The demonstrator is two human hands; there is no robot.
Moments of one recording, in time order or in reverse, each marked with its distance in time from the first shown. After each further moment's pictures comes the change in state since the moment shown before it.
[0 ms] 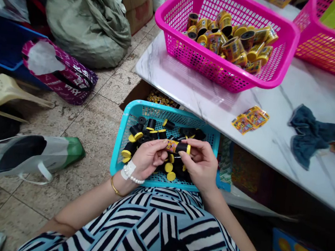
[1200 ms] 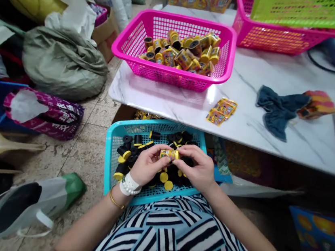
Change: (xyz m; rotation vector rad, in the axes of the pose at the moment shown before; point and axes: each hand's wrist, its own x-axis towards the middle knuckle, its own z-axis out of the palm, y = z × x) left_hand 0.012 0.012 0.016 0.700 -0.288 0.272; right_hand 0.003 -0.002 -0.025 -0.277 0.102 -0.249
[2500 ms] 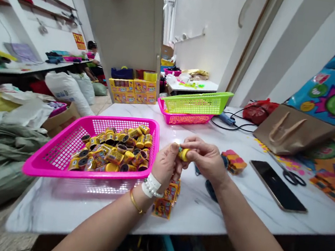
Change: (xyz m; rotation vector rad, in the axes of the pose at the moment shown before) left_hand 0.245 0.122 0.168 -0.252 -0.356 0.301; right_hand 0.216 0.018 -0.185 0.443 0.072 -0.110
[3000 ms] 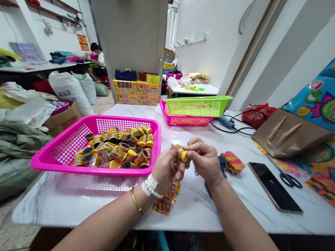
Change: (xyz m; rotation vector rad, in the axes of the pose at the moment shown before) left_hand -0.008 0.002 0.002 -0.131 -0.080 -0.065; right_hand -0.002 0.009 0.002 -0.031 0.074 -0.090
